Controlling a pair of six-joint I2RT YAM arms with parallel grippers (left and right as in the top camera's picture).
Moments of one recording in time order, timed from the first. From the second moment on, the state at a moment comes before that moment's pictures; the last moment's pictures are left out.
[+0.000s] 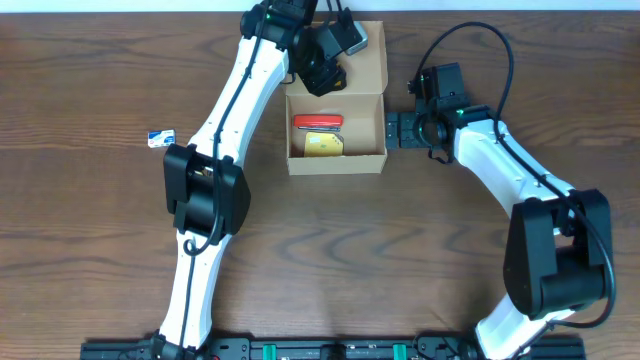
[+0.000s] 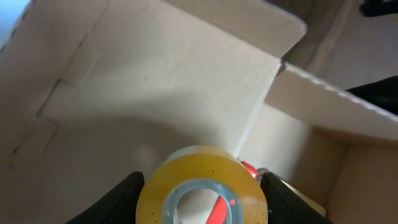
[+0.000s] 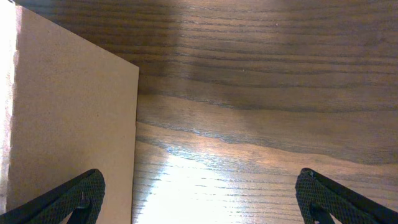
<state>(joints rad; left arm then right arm) -0.38 2.40 2.39 -1.10 0.40 0.65 0.20 1.84 1.23 -0.48 -0.03 0.18</state>
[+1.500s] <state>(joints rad) -0.48 2.40 2.26 -1.09 0.47 0.70 0.20 1.84 1.23 -0.48 -0.03 0.18</state>
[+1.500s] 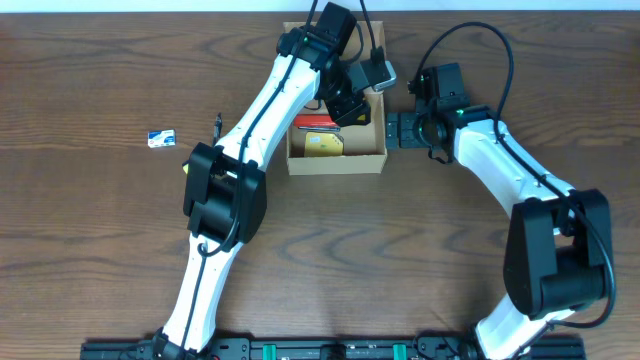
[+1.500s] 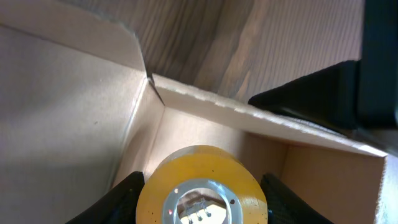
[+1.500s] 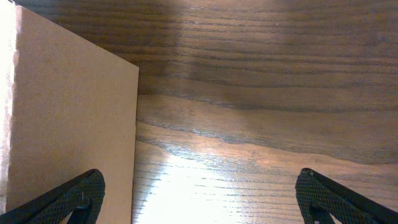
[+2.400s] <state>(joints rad) -0.49 2.40 2.22 -0.96 0.53 0.64 0.20 1.84 1.23 -0.48 -0.03 0.18</state>
